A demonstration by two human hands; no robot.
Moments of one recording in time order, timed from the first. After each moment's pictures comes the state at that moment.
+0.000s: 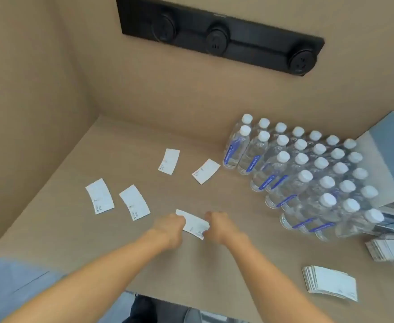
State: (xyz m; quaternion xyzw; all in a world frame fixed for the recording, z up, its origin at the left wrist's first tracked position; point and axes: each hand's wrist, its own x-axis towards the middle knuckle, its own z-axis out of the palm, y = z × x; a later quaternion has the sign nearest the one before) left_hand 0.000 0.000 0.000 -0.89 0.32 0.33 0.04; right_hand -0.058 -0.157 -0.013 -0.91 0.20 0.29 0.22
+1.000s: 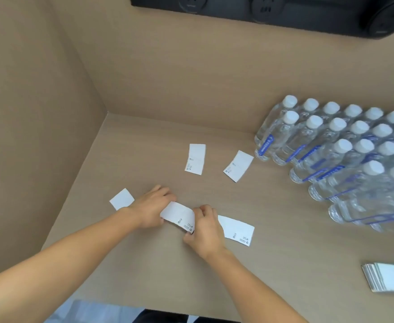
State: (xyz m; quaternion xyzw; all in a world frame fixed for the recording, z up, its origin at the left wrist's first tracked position) left_hand 0.169 0.111 -0.046 -0.85 0.45 0.28 -0.01; right_hand 0.017 -0.021 -0.070 -0.94 0.22 0.10 0.25
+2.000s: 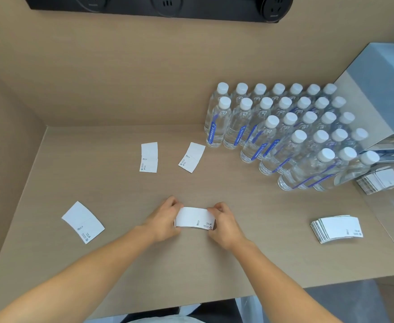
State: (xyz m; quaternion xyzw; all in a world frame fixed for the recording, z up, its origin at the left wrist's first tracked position) left_hand 0.075 0.014 -0.075 -0.82 0.47 0.29 -0.13; right_hand -0.084 -0.135 -0.073 -0.87 0.32 0.12 0.35
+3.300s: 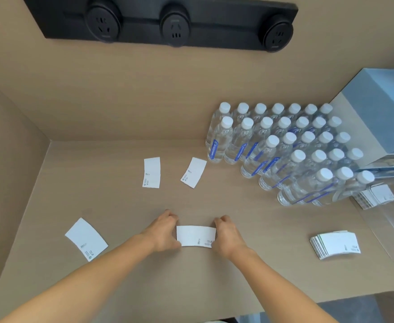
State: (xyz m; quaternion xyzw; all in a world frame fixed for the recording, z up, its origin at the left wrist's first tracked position) left_hand 0.098 0.010 -0.057 -0.83 0.41 0.37 -0.09; right_hand -0.057 -0.142 -0.043 -0.88 0.34 0.19 0.27
